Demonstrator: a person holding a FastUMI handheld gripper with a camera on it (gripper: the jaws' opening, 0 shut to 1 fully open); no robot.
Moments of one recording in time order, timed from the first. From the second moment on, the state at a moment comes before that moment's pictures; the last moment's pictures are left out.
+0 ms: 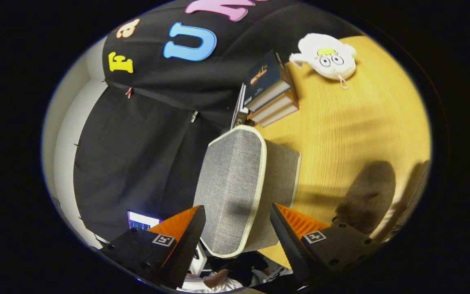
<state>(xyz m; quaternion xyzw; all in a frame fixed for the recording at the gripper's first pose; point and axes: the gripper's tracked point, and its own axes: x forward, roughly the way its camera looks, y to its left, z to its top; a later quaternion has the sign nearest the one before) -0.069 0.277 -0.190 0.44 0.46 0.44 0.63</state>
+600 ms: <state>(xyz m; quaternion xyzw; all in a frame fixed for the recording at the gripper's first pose) -0.087 0.311 -0.186 0.56 0.50 0.45 0.48</state>
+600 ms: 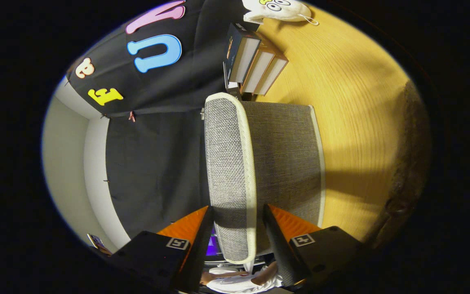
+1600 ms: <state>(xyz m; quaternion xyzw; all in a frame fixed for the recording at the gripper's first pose) -0.087 0.367 0.007 0.47 0.34 0.49 0.64</state>
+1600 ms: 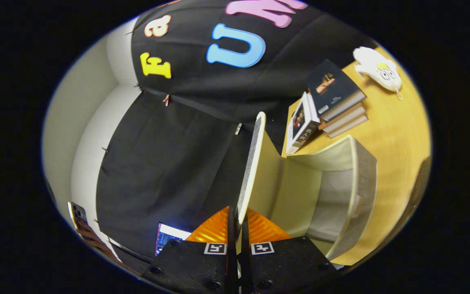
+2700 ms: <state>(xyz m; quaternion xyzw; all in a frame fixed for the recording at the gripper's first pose) -0.083 0.455 0.013 0.37 0.30 0.46 0.75</state>
